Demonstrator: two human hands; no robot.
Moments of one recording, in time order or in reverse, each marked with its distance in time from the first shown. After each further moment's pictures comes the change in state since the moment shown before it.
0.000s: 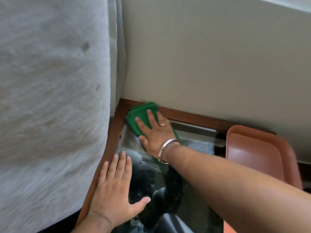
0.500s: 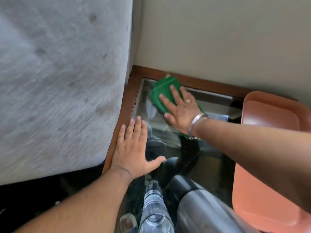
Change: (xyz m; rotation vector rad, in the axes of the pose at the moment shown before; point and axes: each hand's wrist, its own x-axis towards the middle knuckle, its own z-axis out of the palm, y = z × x) left_hand -0.002 -0.001 -0.012 0.031 -0.044 -0.015; right_hand -0.038 0.019 0.013 -0.059 -0.029 -0.026
